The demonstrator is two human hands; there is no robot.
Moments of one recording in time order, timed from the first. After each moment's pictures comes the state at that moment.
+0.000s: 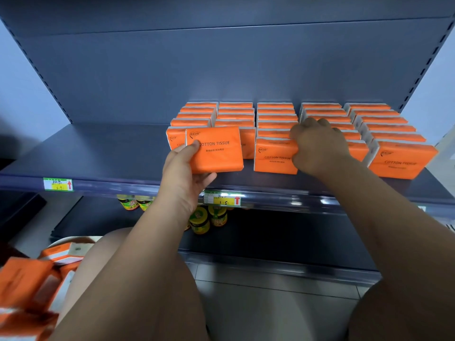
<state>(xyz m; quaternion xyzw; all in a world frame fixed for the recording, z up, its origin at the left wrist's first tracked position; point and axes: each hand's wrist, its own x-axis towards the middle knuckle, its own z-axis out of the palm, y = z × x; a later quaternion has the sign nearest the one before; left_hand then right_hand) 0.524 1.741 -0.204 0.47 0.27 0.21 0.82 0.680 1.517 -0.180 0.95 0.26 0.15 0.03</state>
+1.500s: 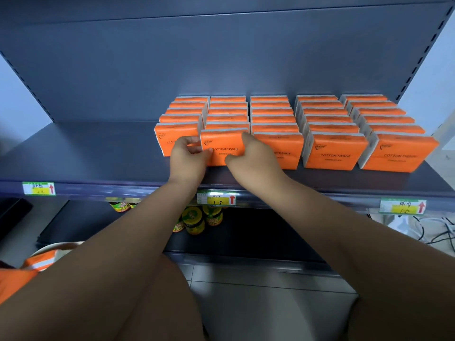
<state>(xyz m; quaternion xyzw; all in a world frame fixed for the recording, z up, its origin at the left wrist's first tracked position) 0.584 1.755 -0.240 0.70 0.26 0.24 0.62 0.608 1.607 -0.203 0.87 0.21 -0.02 -0.45</state>
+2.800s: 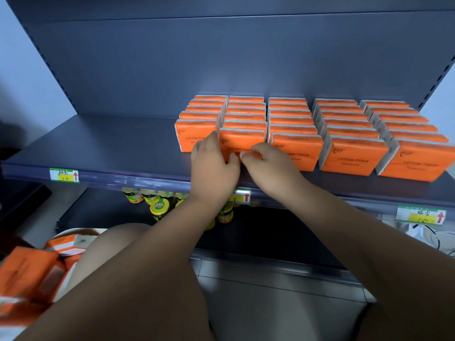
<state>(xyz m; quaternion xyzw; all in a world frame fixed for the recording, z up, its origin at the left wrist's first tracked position) 0.555 1.737 -0.241 0.87 0.16 0.30 0.35 0.591 1.599 -0.196 0.89 0.22 -0.06 -0.40</state>
